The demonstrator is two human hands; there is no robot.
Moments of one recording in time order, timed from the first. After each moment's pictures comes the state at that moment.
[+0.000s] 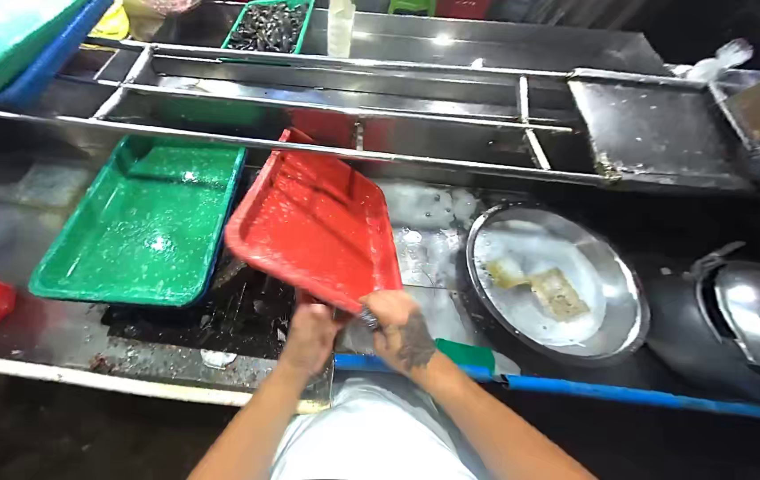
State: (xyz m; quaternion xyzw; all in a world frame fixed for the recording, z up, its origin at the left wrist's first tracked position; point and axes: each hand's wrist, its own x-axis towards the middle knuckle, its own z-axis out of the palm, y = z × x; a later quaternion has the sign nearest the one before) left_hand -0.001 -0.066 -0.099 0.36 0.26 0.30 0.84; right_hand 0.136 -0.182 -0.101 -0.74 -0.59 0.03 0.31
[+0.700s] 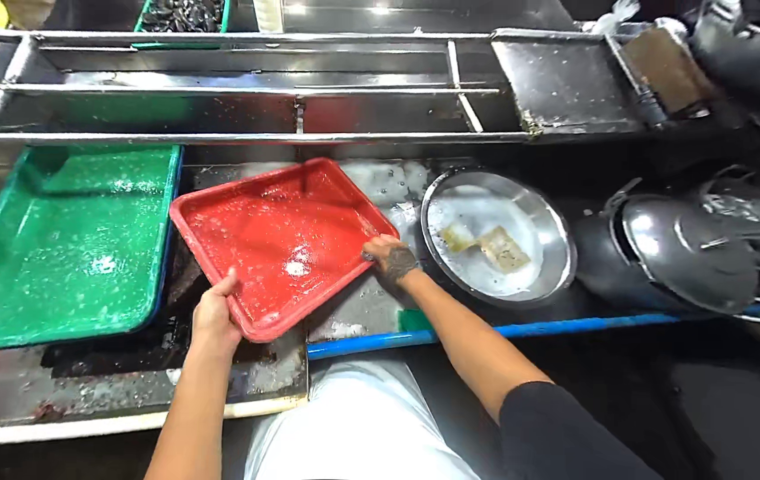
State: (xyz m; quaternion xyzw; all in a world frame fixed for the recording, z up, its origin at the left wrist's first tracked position) left_hand -0.011 0.010 -0.089 0.27 0.52 0.29 0.76; right_hand 0.277 -0.190 -0.201 -0.81 -0.55 0.14 0.11
